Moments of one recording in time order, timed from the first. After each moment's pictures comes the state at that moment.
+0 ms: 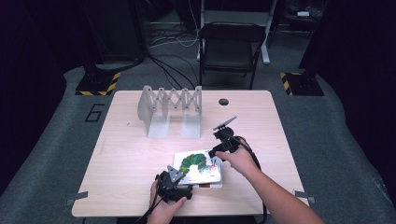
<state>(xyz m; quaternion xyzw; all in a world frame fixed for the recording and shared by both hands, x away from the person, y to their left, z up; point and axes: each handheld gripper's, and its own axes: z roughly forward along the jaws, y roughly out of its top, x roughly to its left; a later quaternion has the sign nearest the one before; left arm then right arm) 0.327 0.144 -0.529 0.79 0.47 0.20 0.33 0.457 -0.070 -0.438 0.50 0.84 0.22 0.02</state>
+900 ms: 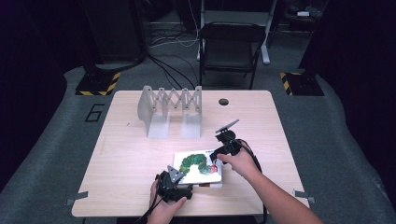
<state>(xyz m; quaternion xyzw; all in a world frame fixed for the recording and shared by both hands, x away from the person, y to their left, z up) 0.328 0.144 -0.529 0.79 0.47 0.20 0.33 0.456 -0.077 -0.450 0.51 0.83 0.23 -0.01</state>
